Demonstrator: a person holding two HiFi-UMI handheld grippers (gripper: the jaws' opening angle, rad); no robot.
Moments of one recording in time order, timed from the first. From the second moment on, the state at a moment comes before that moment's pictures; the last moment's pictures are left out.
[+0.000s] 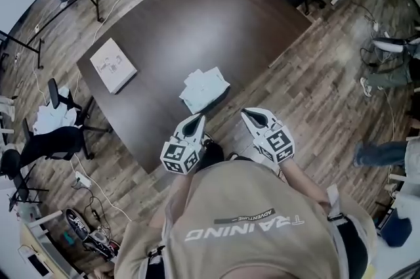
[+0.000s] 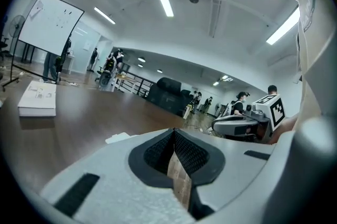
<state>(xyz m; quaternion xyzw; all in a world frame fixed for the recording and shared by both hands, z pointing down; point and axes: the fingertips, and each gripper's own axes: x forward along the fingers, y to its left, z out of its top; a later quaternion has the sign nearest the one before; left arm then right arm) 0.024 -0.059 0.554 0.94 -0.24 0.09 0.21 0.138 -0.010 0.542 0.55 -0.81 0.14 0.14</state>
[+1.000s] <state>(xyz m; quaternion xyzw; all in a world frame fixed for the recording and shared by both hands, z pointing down) 0.012 -0.218 0.556 0.88 -0.42 0.08 0.23 0.132 -0.227 0.567 0.34 -0.91 0.10 0.20</state>
